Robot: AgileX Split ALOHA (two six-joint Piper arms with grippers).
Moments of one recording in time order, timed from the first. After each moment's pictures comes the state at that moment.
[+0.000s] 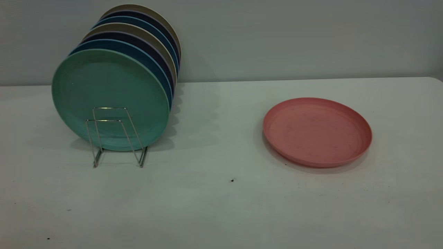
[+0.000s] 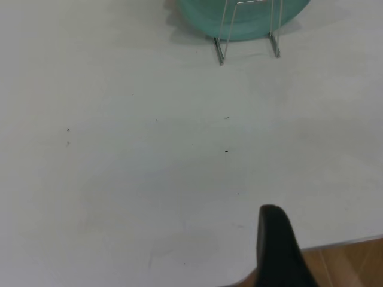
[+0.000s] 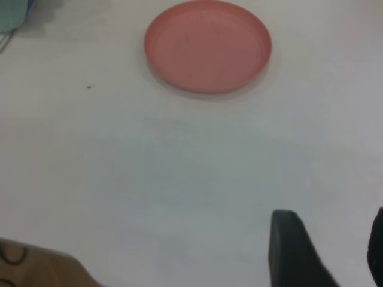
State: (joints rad) left arm -0.03 -0.02 -0.49 -0.07 1.13 0.09; right arm -0.02 -0.02 -0.47 0.23 1.14 -0.24
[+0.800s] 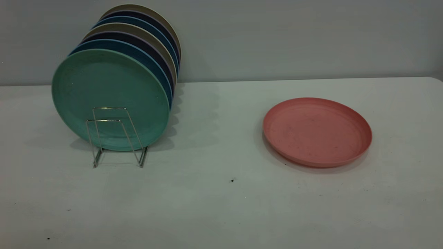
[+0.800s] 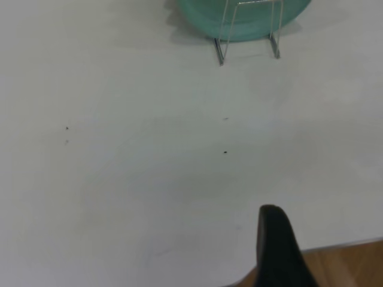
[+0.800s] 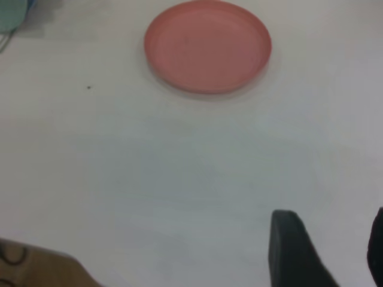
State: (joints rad) left arm -0.03 -0.02 -0.49 -0.07 1.13 0.07; right arm -0.02 -0.02 -0.47 0.23 1.14 -0.24
